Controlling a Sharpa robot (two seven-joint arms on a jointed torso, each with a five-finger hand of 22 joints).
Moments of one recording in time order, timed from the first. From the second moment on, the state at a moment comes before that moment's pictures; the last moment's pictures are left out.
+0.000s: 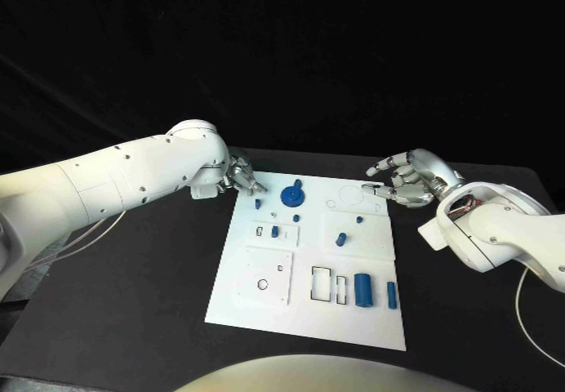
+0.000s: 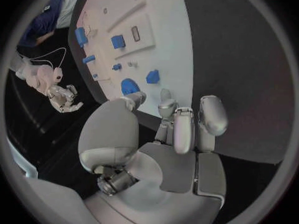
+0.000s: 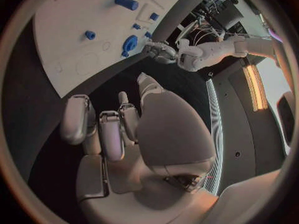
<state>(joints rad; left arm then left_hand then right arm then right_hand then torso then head) 1.31 -0.62 -0.03 1.15 -1.12 0.30 -0.50 0.99 -0.18 0.45 0.29 0.22 0.75 0.08 0.91 0.55 1.19 0.01 1.29 0.86 1.47 -0.06 1.49 1.31 0.11 1.30 0.05 1.38 1.10 1.28 -0.95 -0.16 1.69 -0.92 -0.56 -0.10 1.41 -0.14 0.10 0.29 0.27 0.85 0.16 0.19 0.41 1.40 0.08 1.34 1.31 1.46 0.01 1.50 1.31 0.07 1.37 0.11 1.21 1.31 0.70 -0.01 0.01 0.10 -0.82</state>
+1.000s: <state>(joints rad) 1.30 -0.61 -0.05 1.15 -1.11 0.36 -0.50 1.04 -0.16 0.43 0.29 0.22 0.75 0.08 0.90 0.55 1.18 0.01 1.29 0.86 1.46 -0.06 1.49 1.31 0.11 1.29 0.05 1.38 1.10 1.28 -0.95 -0.16 1.69 -0.92 -0.56 -0.10 1.41 -0.14 0.10 0.29 0.27 0.85 0.16 0.20 0.41 1.40 0.08 1.34 1.31 1.46 0.01 1.50 1.31 0.07 1.37 0.11 1.21 1.31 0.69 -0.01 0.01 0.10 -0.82</state>
